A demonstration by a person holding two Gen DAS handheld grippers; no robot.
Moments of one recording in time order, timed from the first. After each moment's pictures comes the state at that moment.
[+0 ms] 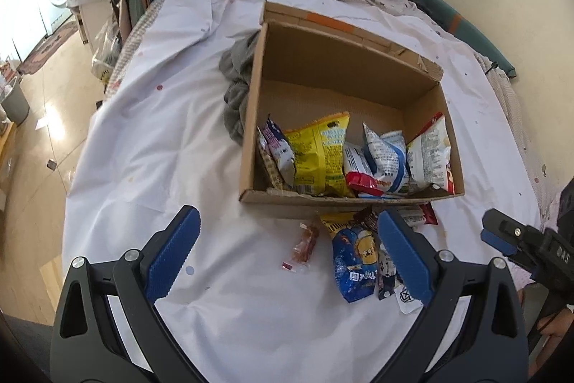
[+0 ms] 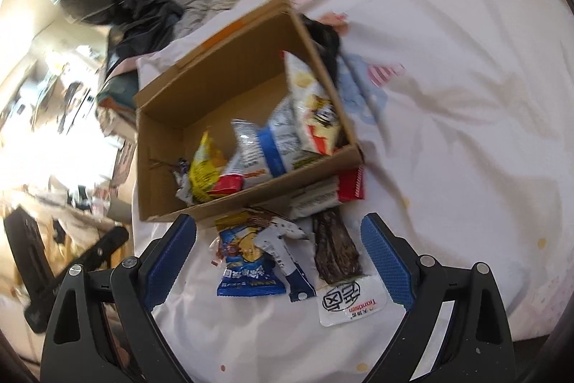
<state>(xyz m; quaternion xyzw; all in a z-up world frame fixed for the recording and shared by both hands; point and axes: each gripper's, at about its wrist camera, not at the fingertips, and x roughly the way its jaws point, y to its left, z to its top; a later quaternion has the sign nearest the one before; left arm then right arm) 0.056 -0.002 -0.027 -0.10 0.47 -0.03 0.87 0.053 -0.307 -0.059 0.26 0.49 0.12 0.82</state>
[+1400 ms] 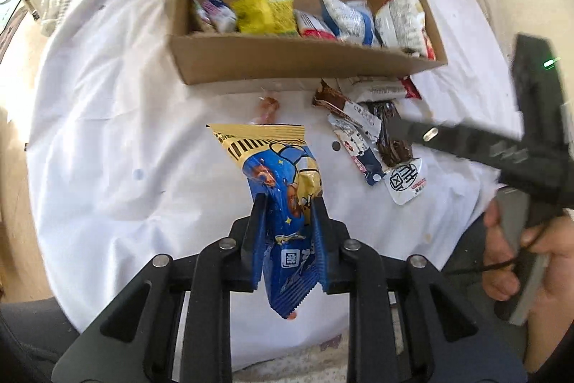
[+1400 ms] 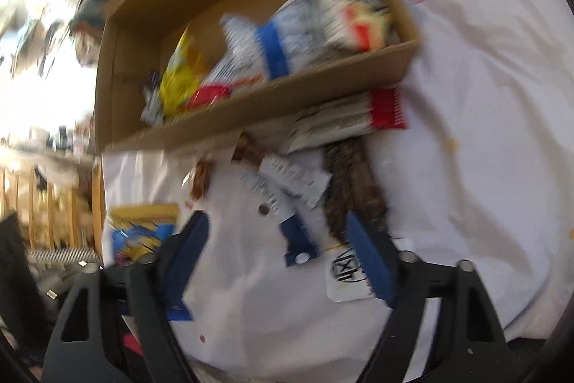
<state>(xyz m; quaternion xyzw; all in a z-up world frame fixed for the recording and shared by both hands) 0.014 -0.031 -0.076 -0.06 0.61 -0.11 0.78 0.069 -0.245 -0.115 0.16 0.62 0.15 0.75</state>
